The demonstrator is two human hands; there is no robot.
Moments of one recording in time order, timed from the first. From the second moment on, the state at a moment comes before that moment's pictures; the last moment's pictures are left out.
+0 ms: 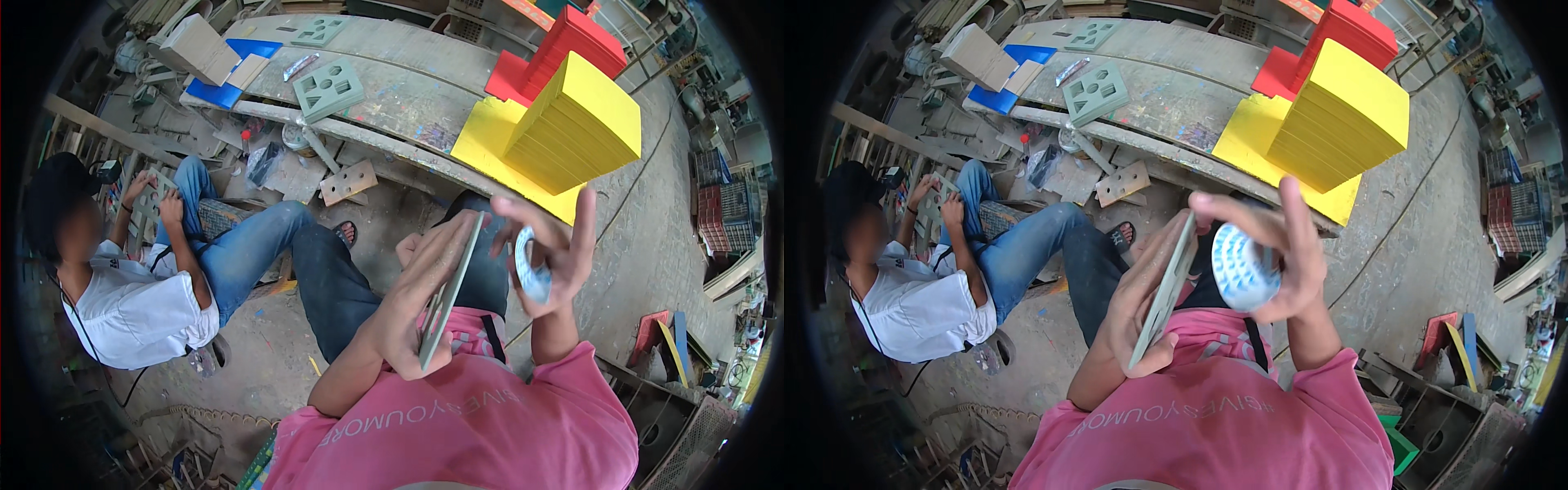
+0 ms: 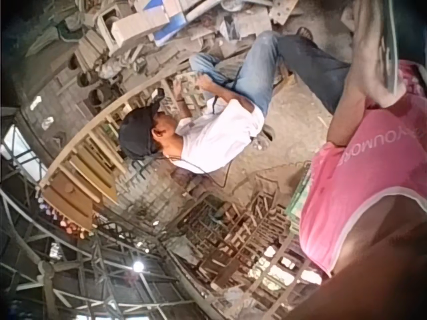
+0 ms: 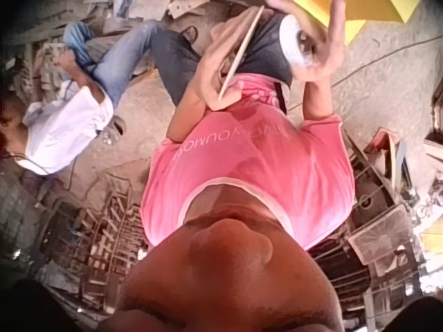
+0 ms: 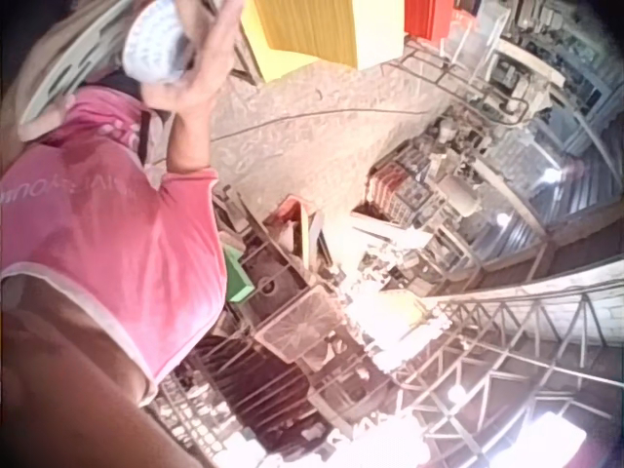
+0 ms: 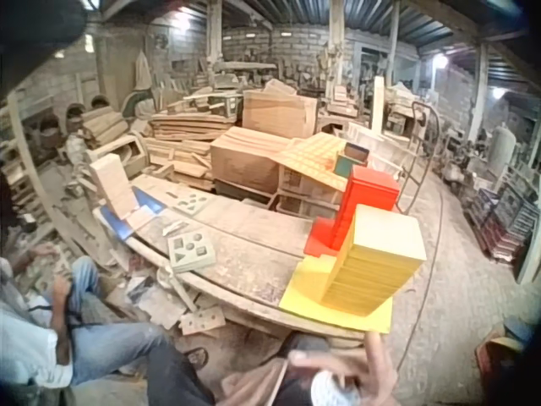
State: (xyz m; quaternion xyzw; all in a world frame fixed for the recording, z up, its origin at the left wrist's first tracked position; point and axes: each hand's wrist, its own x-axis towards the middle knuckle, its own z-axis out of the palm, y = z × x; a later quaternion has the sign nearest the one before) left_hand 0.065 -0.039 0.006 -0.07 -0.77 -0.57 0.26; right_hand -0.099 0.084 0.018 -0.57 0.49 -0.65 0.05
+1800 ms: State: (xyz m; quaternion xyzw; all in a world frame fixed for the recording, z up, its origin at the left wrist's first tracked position) left_hand 0.070 -0.067 0.007 -0.04 -0.62 -0.66 0.42; right_hand -0.113 0.098 -0.008 -0.54 0.55 -0.62 -0.12
